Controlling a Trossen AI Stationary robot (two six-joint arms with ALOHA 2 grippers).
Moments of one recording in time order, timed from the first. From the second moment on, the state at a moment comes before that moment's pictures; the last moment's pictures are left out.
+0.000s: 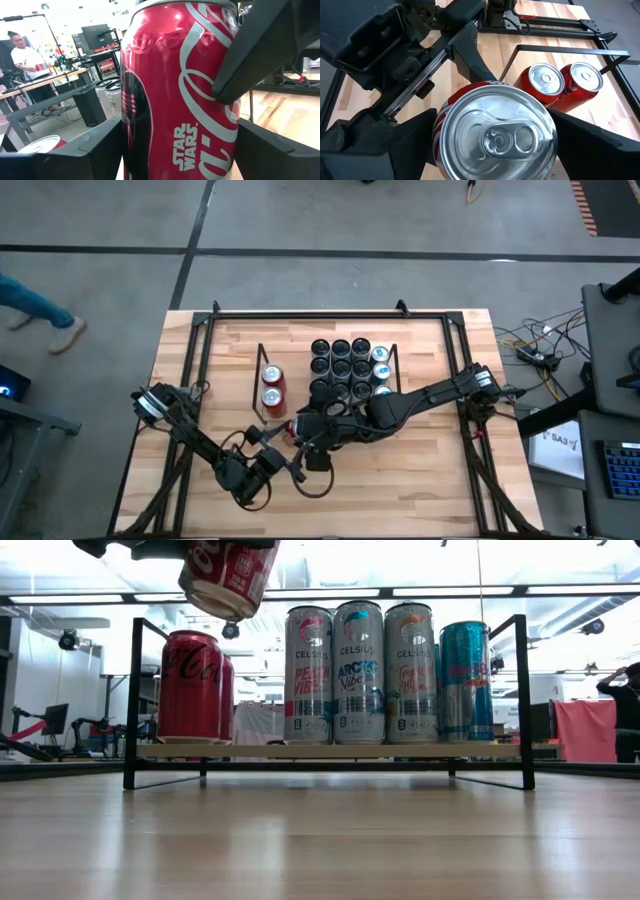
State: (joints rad) left arm -0.74 1.93 0.92 1.44 -1.58 0.60; right arm 0.31 1.98 1.98 -0.73 0.38 0.16
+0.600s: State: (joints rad) left arm -0.74 1.93 0.92 1.45 -1.58 0.60; right arm 0.30 1.98 1.99 -0.73 0.36 0.13
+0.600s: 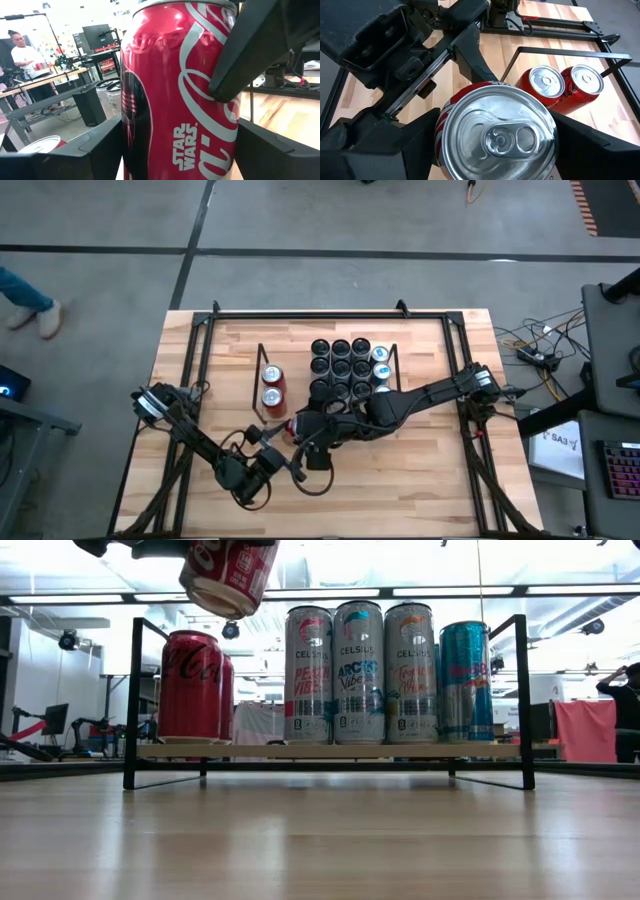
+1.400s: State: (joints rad) left arm -0.74 1.90 0.92 1.46 -1.57 0.64; right arm 0.30 1.97 2.02 -0.75 0.34 0.13
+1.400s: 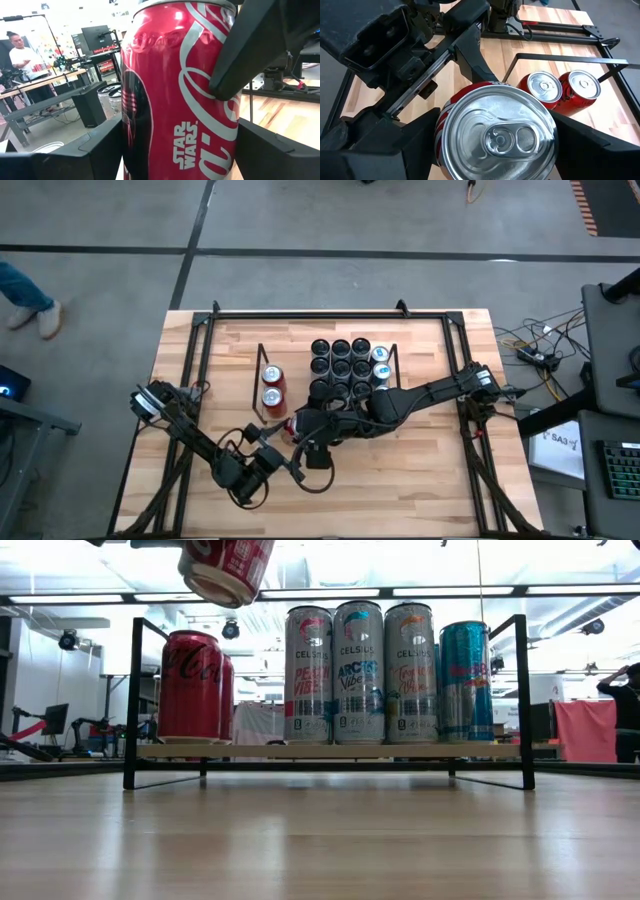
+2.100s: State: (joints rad) left arm -0.81 1.82 0.92 1.47 -1.56 0.87; right arm 0.29 1.97 2.03 -0.80 0.33 0.12
